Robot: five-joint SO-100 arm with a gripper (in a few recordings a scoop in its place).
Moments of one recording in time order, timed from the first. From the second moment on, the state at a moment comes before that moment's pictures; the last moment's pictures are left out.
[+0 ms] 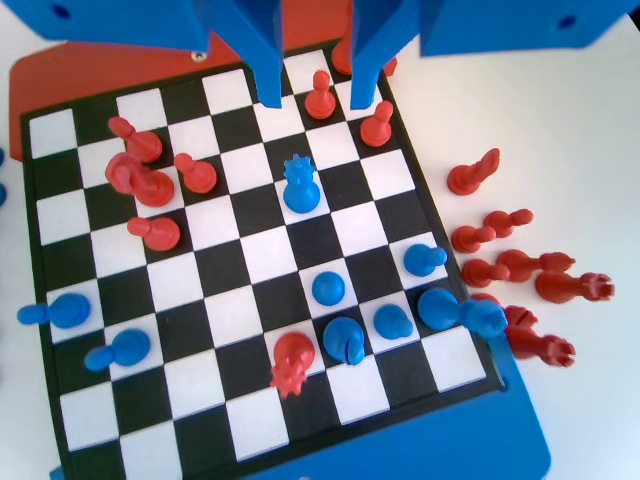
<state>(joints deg) 13.3 80.0 97.5 68.0 -86.8</state>
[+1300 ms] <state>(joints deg) 11.0 76.8 105.6 58.2 -88.7</state>
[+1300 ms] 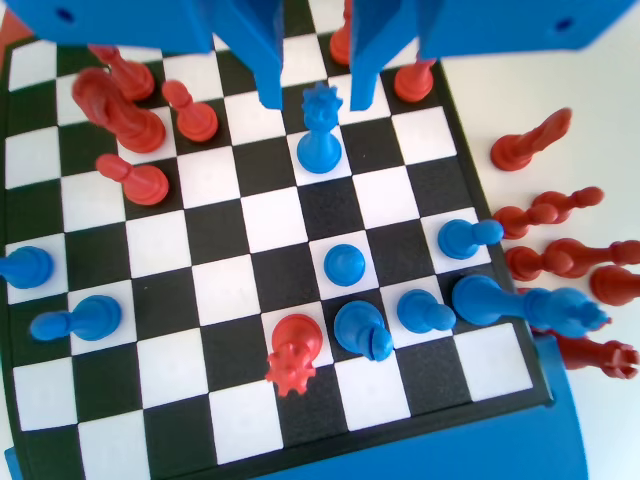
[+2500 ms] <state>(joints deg) 10.9 70.8 103.5 55.4 -89.6</state>
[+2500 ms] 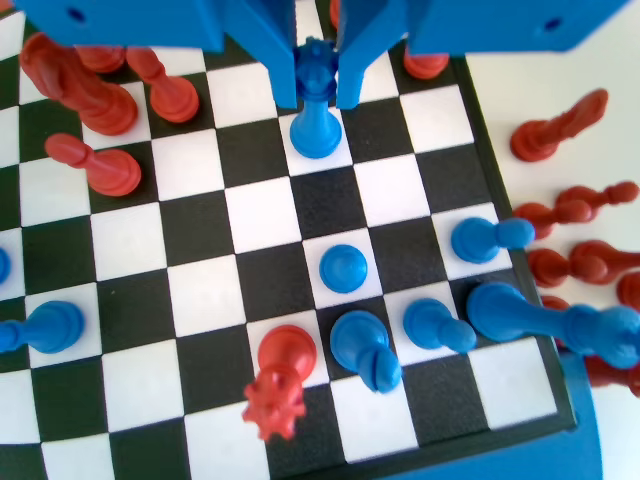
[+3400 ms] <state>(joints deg) 4.0 79.8 109.8 62.7 -89.1</state>
